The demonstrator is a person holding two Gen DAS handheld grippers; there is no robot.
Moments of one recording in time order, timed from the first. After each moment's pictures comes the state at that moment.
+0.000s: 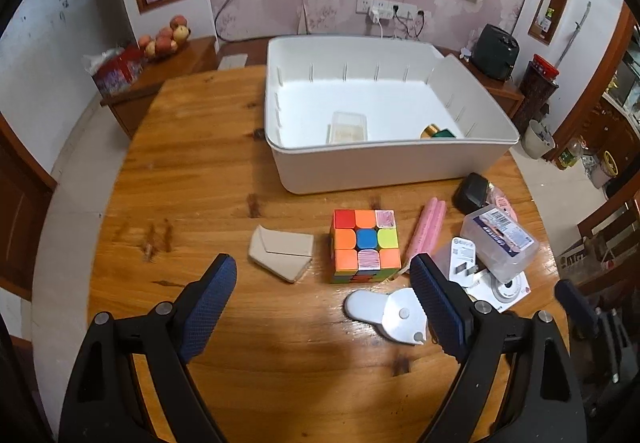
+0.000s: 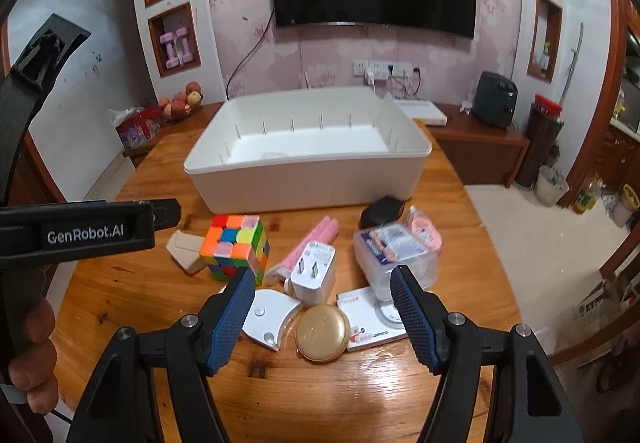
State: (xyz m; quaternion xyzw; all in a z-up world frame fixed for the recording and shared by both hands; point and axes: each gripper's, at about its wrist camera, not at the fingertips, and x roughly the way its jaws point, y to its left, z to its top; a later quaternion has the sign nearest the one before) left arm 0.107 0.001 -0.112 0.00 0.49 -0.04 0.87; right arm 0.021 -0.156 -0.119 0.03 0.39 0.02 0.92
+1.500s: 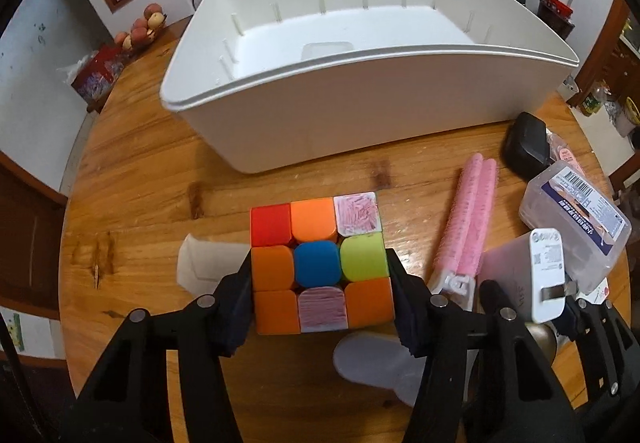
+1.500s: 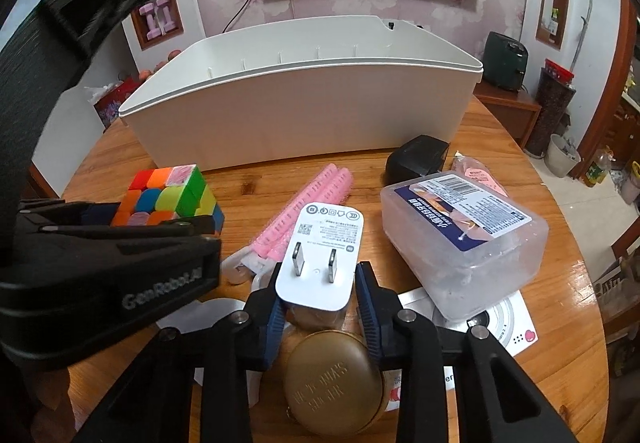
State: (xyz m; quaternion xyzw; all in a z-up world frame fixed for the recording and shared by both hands) left arm 0.151 -0.033 -0.190 0.08 0.54 -0.03 0.84; right arm 0.082 -0.145 -0.201 0.04 0.44 0.01 0.90
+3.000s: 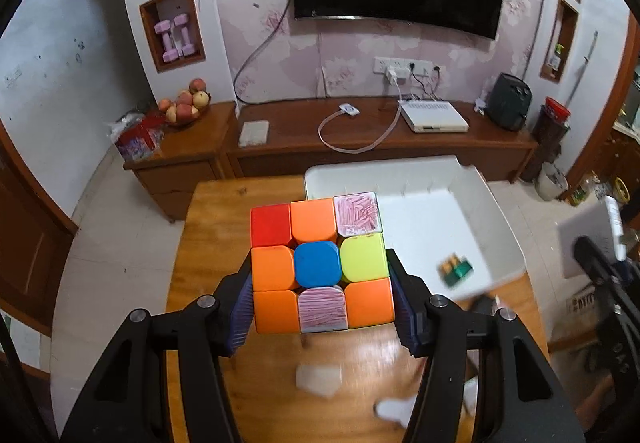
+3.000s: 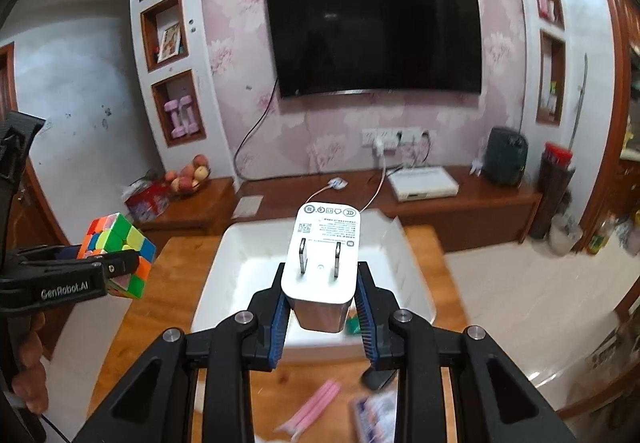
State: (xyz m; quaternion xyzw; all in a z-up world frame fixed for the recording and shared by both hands) left arm 0.206 0.032 0.017 0.02 0.42 -0.01 0.91; right arm 0.138 -0.182 0.013 0.05 0.29 0.02 0.96
